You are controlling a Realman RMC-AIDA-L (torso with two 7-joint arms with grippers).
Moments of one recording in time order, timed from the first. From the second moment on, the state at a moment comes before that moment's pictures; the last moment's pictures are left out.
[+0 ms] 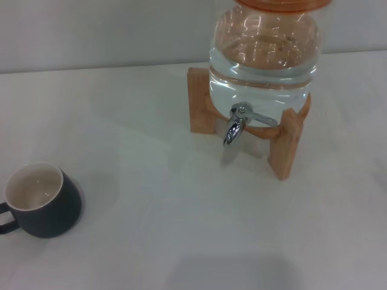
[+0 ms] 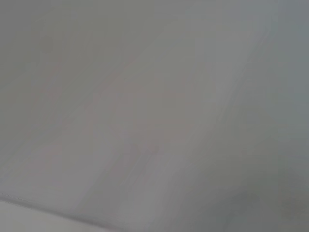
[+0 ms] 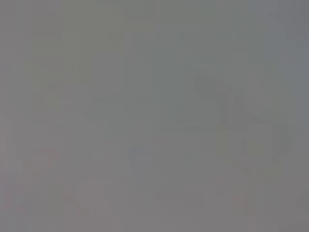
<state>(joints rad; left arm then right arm) -0.05 -2.07 0.28 0.47 -1.59 -1.62 2.00 0.05 1.98 -0.42 -0.20 2.21 1.67 -2.41</state>
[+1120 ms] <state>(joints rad) -0.10 -2.08 0.29 0.40 -1.38 -1.45 2.08 0.10 1.98 -0.41 -0.23 2.21 1.66 -2.41</state>
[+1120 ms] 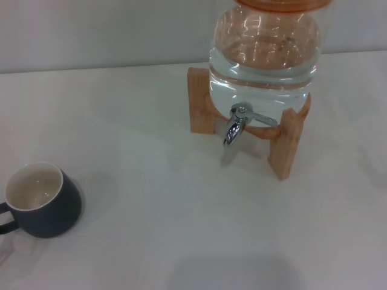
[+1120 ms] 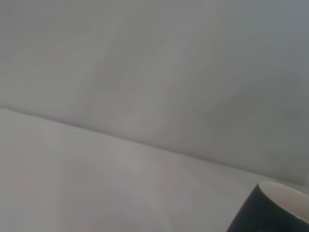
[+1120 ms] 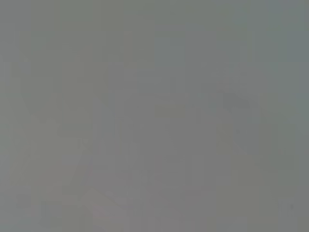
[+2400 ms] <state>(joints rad) -0.21 -2.07 0.28 0.41 -1.34 -1.29 1.99 0.12 1.99 -0.41 -0.23 2.21 1.64 -2.42</state>
